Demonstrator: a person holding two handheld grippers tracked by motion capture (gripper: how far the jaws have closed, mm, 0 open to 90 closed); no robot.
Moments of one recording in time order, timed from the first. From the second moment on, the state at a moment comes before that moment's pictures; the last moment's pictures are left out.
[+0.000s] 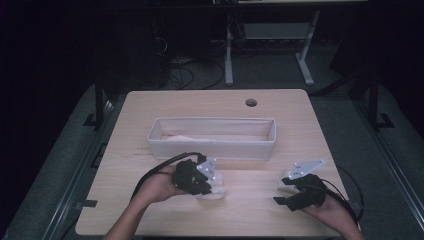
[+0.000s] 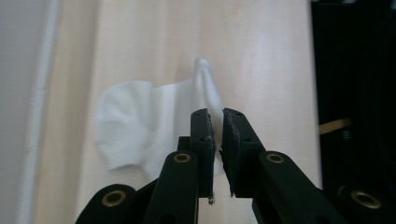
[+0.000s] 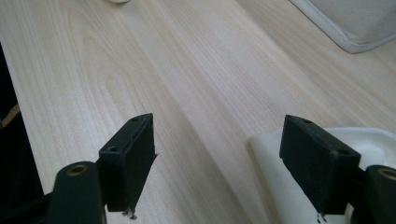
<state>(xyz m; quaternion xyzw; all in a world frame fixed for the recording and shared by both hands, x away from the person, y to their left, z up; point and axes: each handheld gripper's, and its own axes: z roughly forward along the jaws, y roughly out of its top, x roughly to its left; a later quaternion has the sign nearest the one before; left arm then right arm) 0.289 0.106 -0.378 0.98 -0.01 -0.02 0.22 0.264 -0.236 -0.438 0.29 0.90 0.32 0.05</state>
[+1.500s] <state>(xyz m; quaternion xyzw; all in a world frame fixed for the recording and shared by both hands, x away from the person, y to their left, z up) 0.276 0.104 -0.425 0.98 -0.04 -0.05 0.17 0.262 -0.233 -0.441 0.29 0.90 0.31 0.04</state>
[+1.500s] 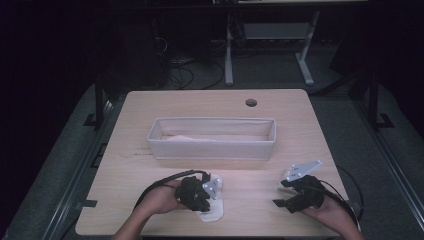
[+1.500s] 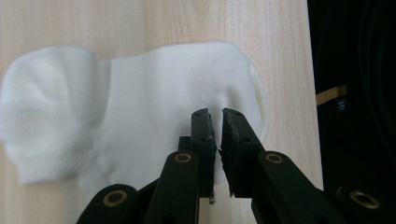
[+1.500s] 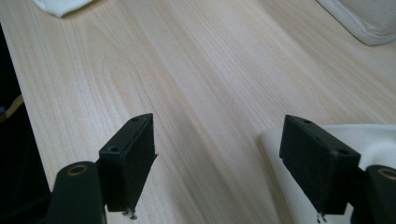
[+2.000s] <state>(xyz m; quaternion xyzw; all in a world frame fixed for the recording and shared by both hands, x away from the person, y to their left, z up) 0.293 0.109 -0.435 0.99 -0.02 -0.04 0.16 0.261 -0.232 -0.440 0.29 0.91 0.31 0.04</state>
